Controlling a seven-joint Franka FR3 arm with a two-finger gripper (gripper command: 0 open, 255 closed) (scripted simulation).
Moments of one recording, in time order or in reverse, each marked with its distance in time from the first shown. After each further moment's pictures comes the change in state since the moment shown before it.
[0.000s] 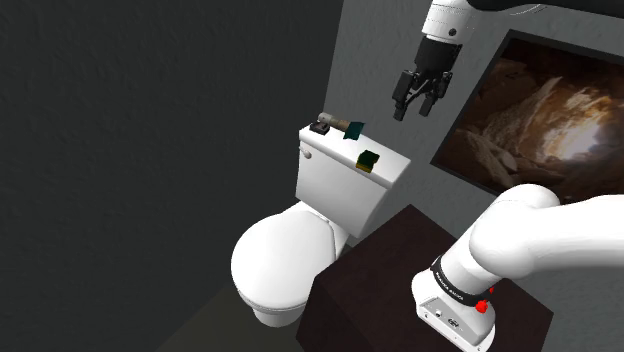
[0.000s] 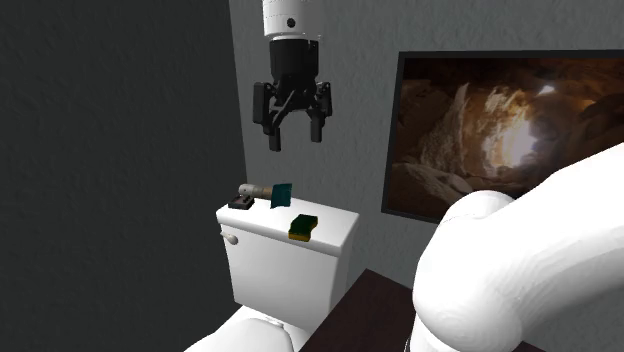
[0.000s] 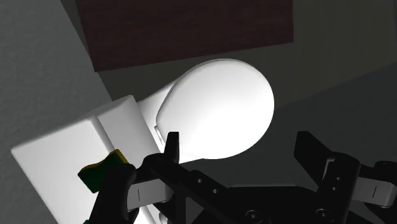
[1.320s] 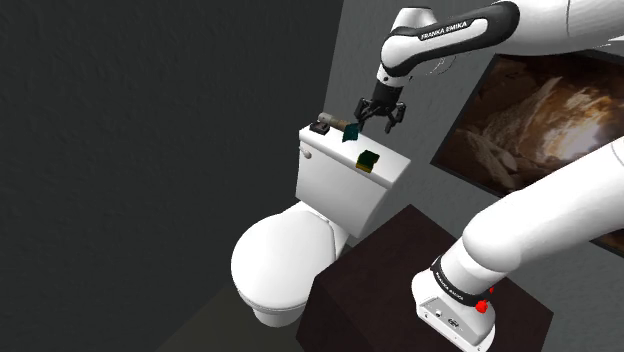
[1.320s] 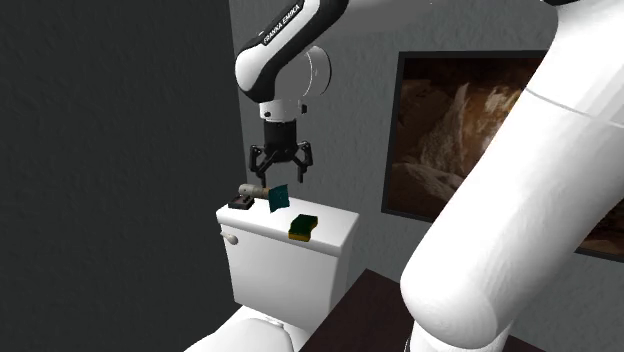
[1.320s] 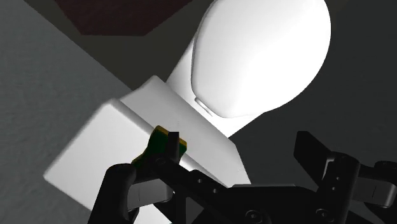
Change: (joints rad) arm -0.155 0.510 -0.061 -0.004 -0.036 0.555 0.233
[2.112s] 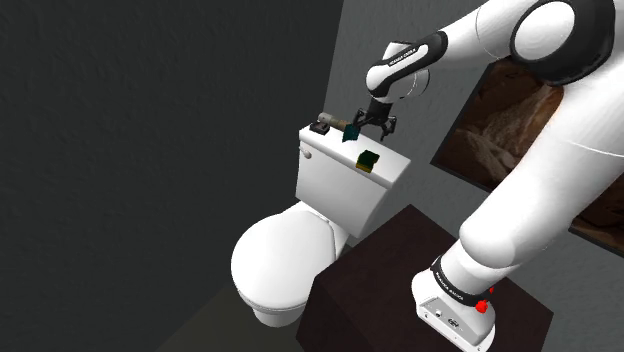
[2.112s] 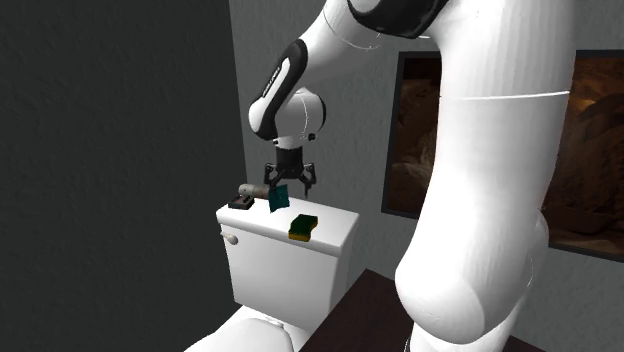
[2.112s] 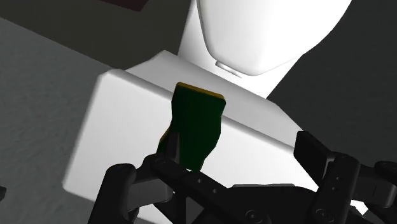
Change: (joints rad) arm -0.080 0.393 -0.071 0.174 0.031 0.246 0.129
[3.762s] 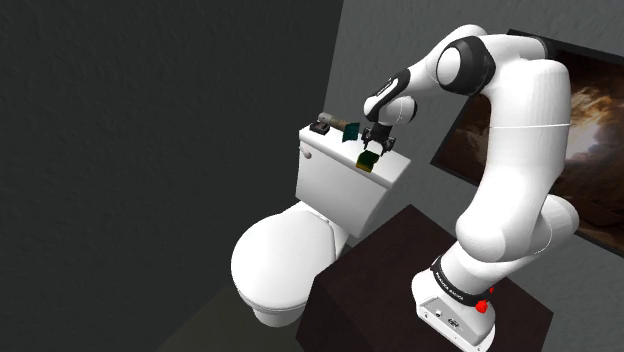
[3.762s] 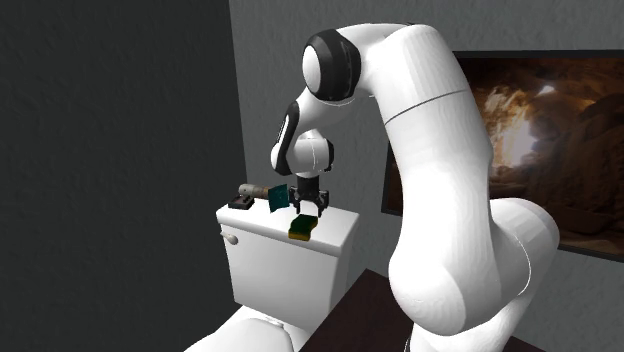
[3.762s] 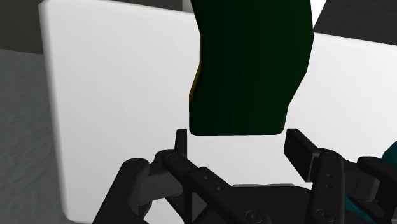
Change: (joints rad) arm -0.124 0.460 -0.043 0.274 0.128 0.202 0.073
